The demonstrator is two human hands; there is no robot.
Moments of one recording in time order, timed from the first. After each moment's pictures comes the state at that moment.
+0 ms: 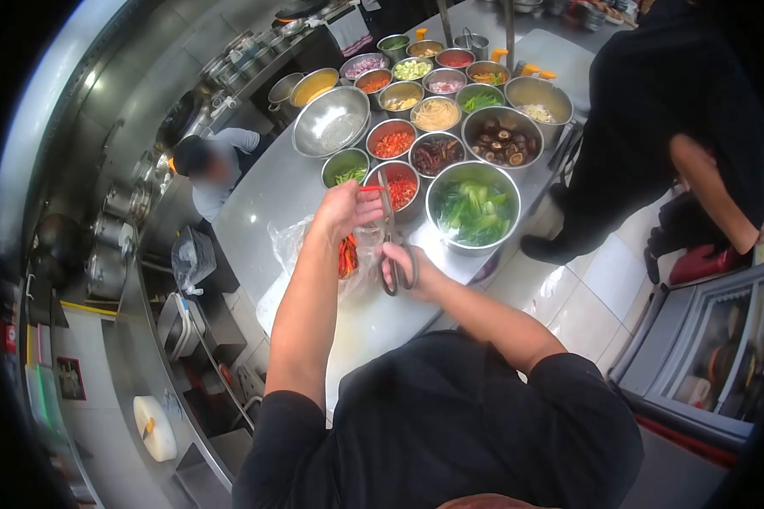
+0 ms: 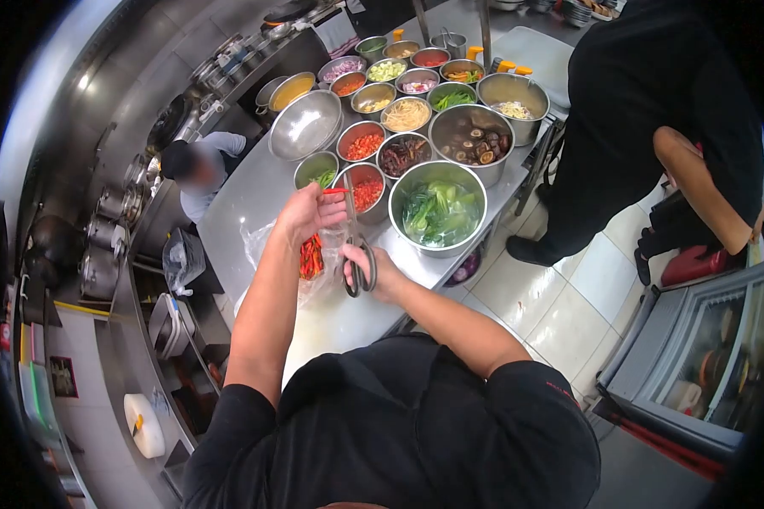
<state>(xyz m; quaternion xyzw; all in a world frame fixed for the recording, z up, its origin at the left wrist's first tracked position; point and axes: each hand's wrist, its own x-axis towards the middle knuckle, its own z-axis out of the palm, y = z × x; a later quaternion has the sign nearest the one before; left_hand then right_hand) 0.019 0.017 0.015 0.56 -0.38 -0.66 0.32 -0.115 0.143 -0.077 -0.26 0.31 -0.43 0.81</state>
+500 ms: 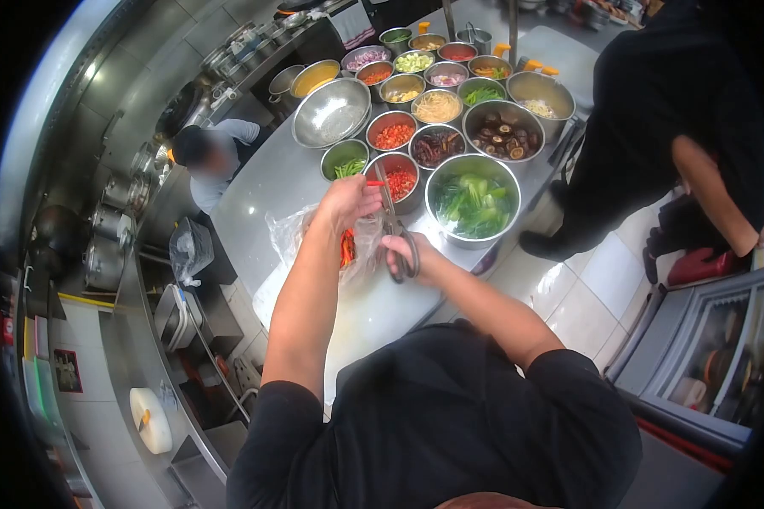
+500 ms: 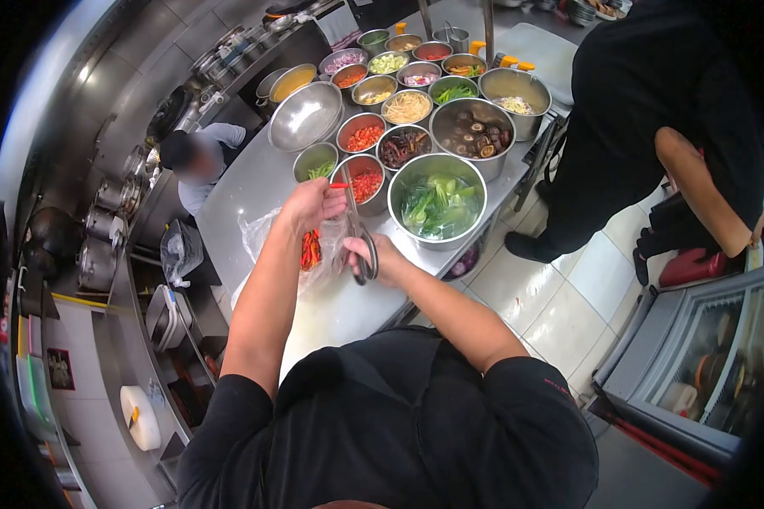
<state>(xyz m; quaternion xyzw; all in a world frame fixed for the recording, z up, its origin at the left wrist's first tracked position) 0.014 0.016 0.006 0.58 -0.39 -0.65 0.29 -0.129 0.133 -0.088 -0.28 0.32 -0.40 0.81</state>
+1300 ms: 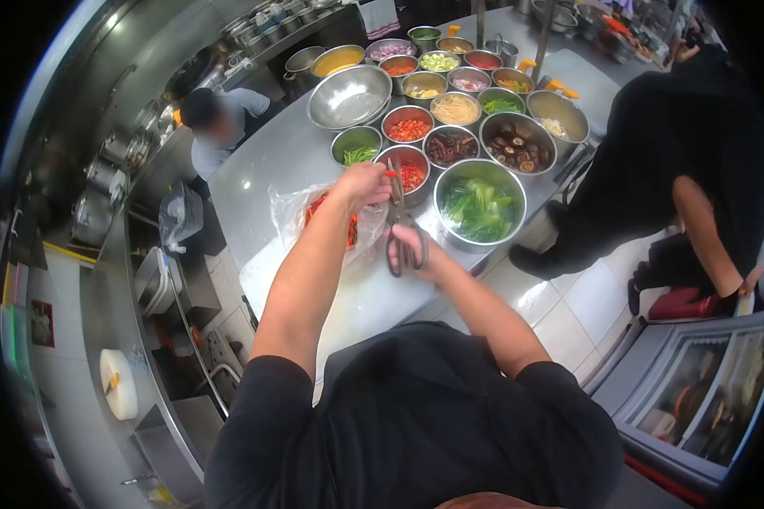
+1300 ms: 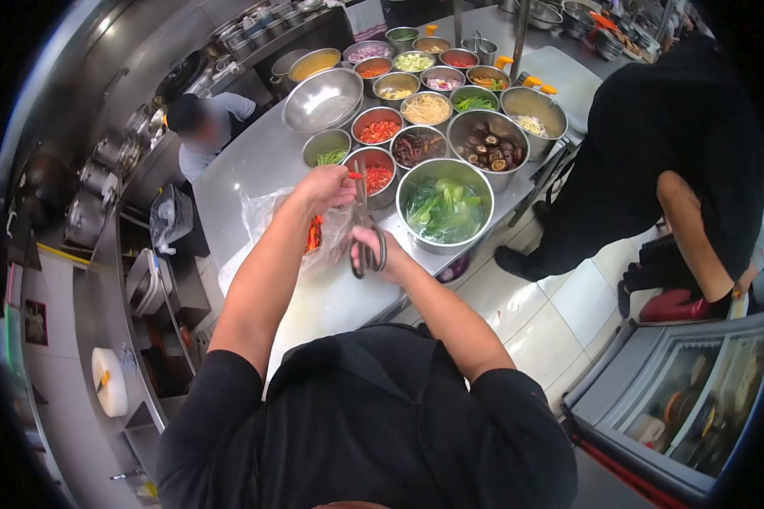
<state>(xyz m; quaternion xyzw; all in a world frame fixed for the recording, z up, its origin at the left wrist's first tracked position) 0.012 0.009 -0.010 0.59 -0.42 -0.63 0.26 -0.135 0.131 -0.093 -0.28 0.30 -0.40 0.82</state>
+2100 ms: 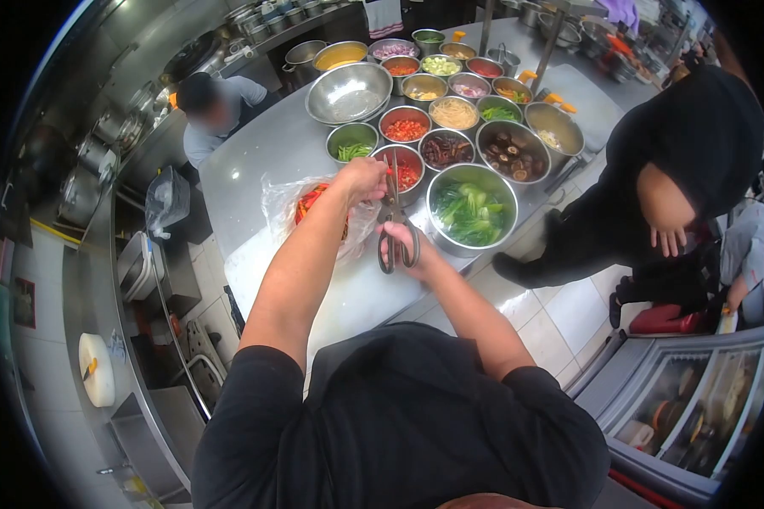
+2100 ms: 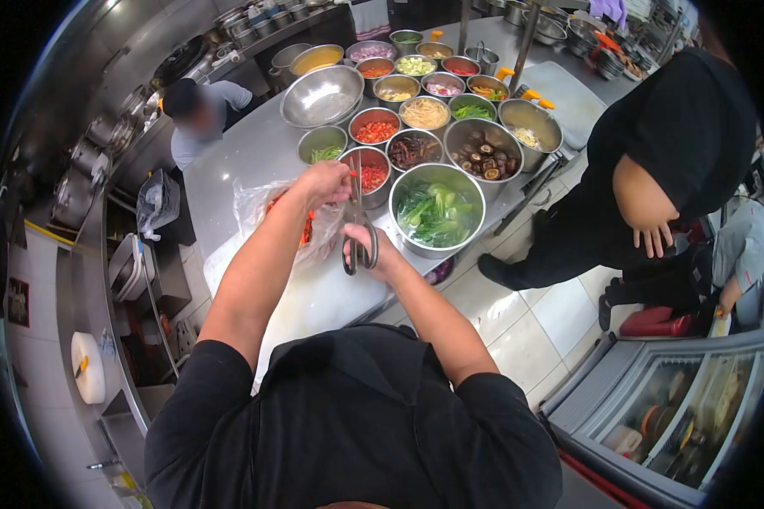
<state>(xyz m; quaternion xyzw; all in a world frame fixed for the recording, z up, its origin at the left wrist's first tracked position) 0.001 0.012 -0.003 0.61 -0.46 -0.59 0.25 -0.136 0.132 -0.079 -0.25 0.34 -0.38 0.82</state>
